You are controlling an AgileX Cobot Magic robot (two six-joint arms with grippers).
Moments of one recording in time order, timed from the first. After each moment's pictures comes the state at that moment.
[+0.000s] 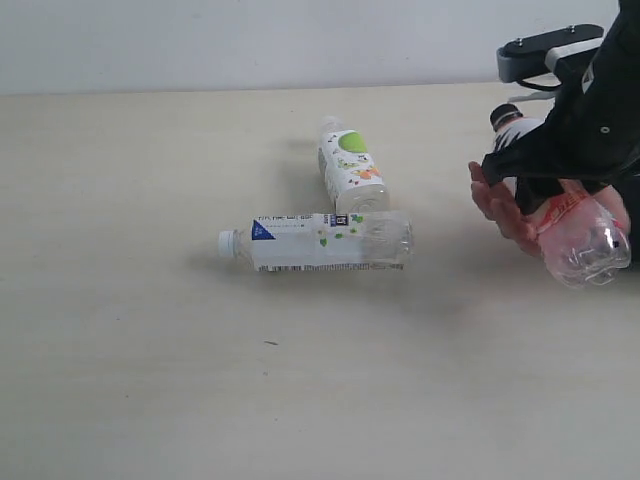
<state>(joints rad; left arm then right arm) 0.02 0.01 0.00 0.13 0.19 -0.33 0.28 1.64 -1.08 -0.15 0.88 0.16</state>
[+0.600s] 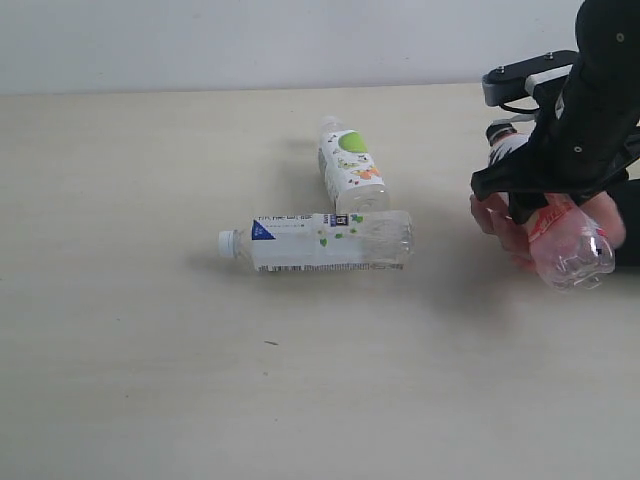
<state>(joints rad) 0.02 0.01 0.00 0.13 0.19 -0.33 0.28 1.74 -1.09 -0.23 0.81 0.23</state>
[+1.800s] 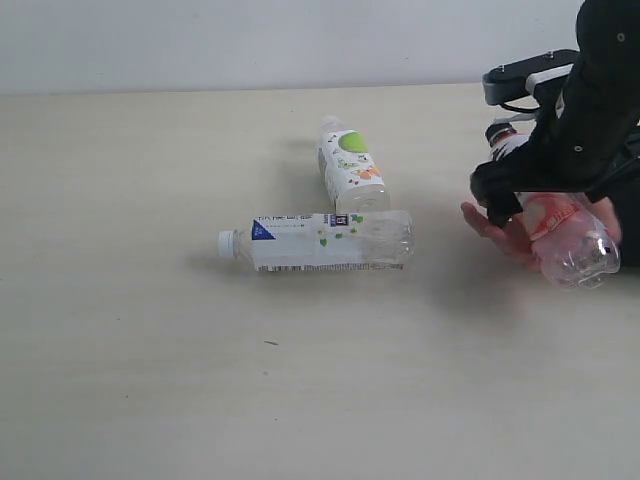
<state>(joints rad) 0.02 0.01 0.00 0.13 0.19 -0.33 0.28 1.74 -1.09 -0.23 0.81 0.23</state>
